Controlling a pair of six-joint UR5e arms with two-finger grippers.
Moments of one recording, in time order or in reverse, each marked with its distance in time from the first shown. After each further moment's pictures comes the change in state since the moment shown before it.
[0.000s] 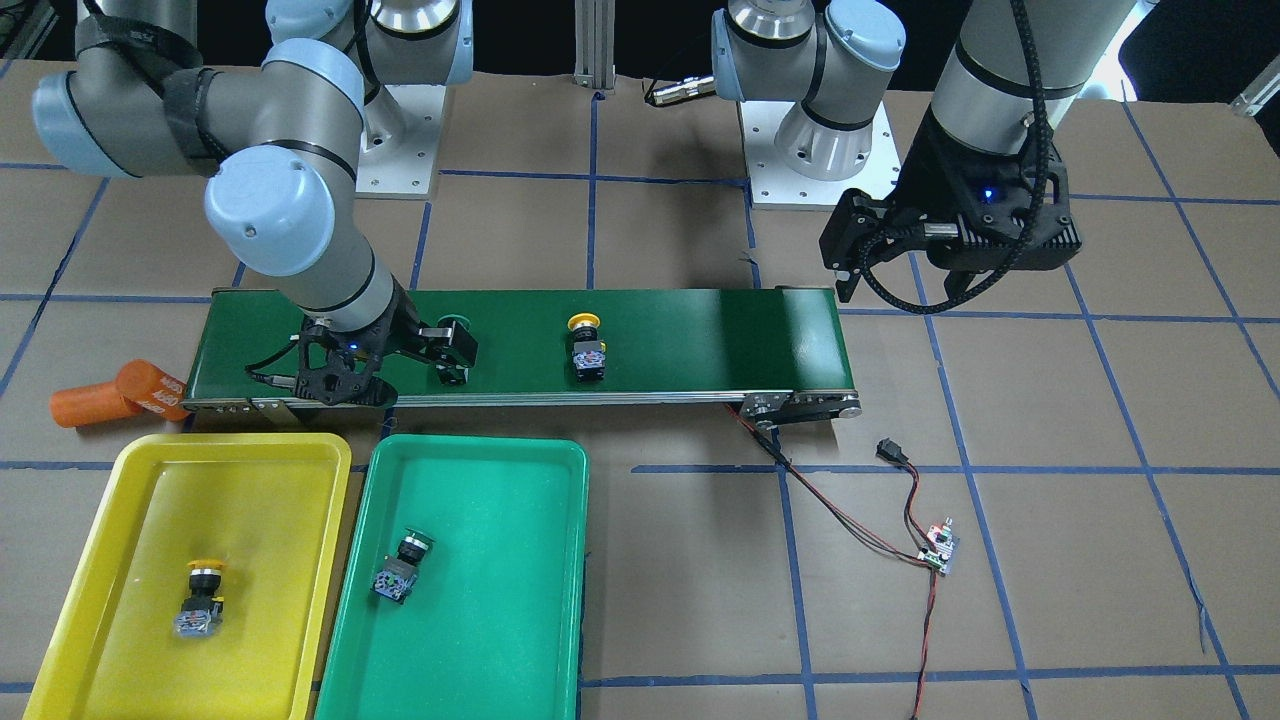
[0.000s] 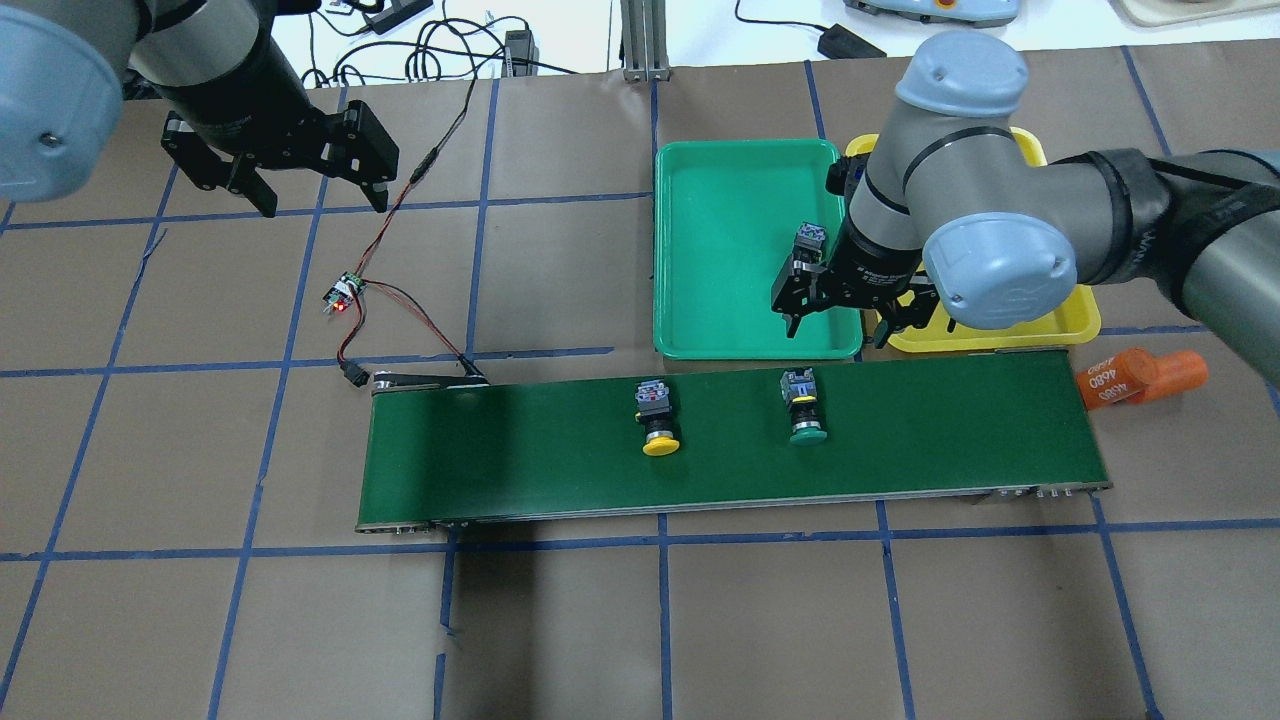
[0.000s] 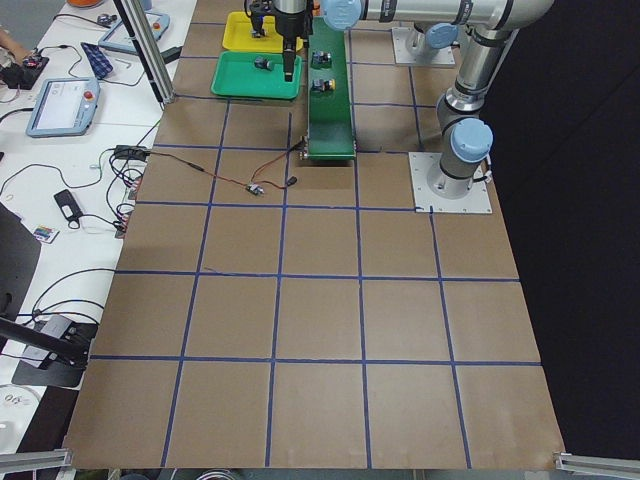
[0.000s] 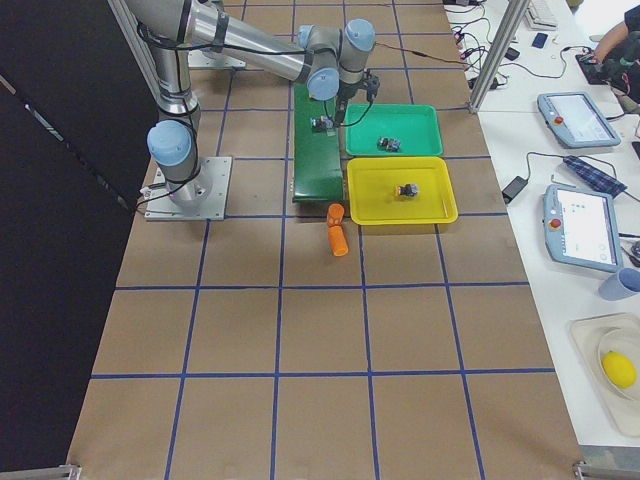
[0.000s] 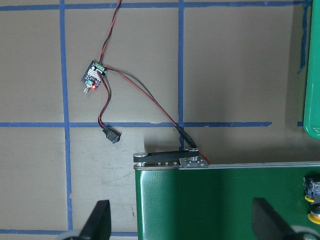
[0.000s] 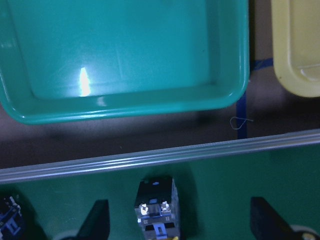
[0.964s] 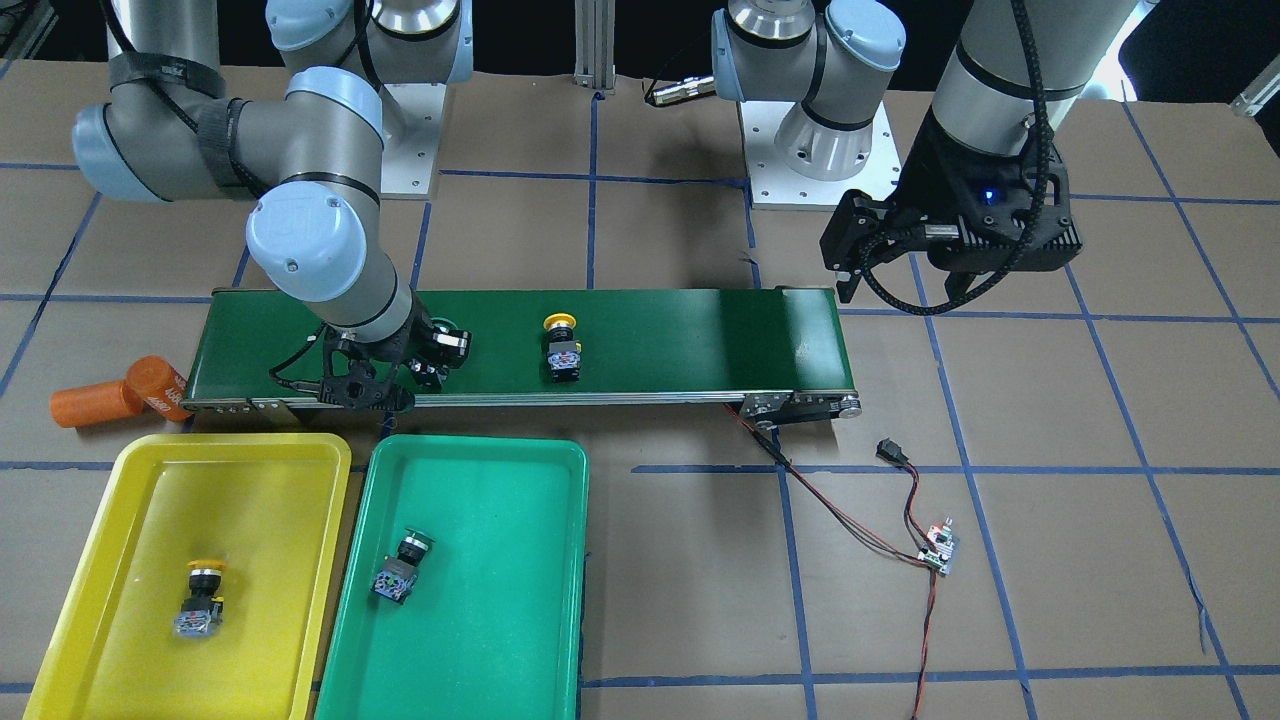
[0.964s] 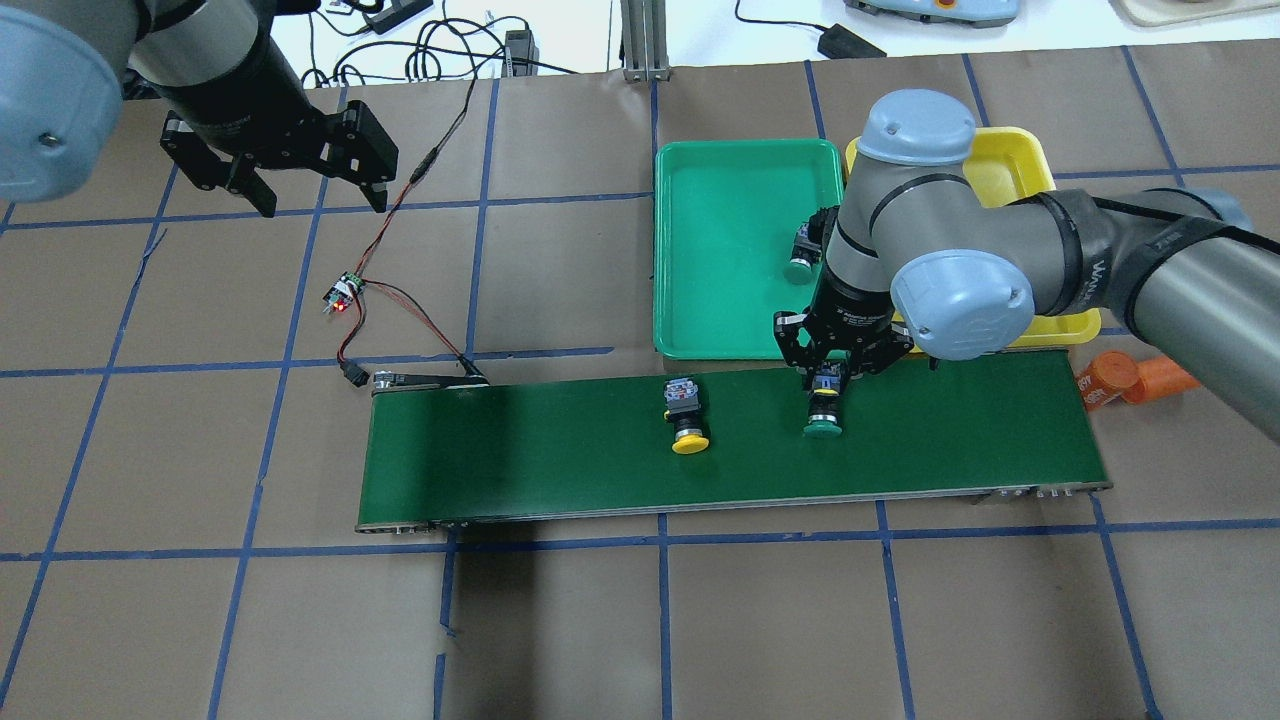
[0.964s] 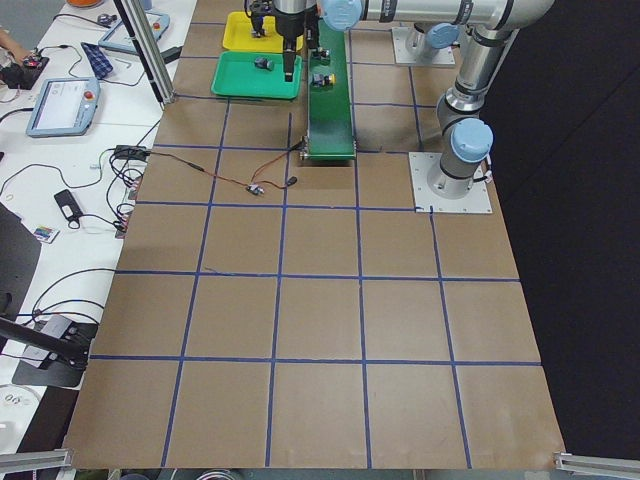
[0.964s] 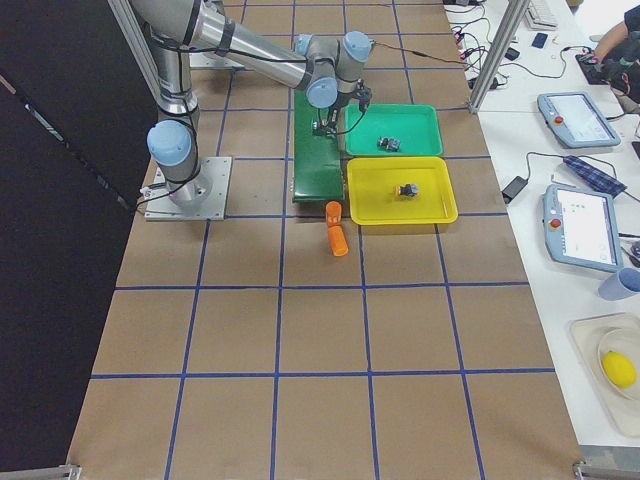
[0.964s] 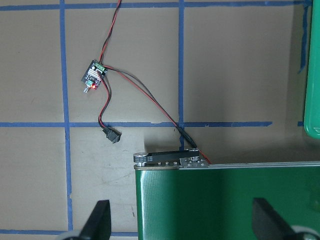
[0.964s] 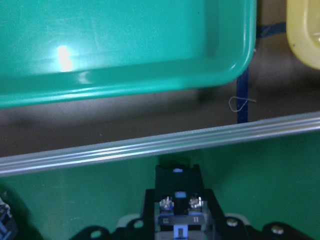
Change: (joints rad) left arm 0.001 0.000 0.000 0.000 0.000 0.001; right arm 0.006 0.021 0.025 -0.006 -0.031 0.011
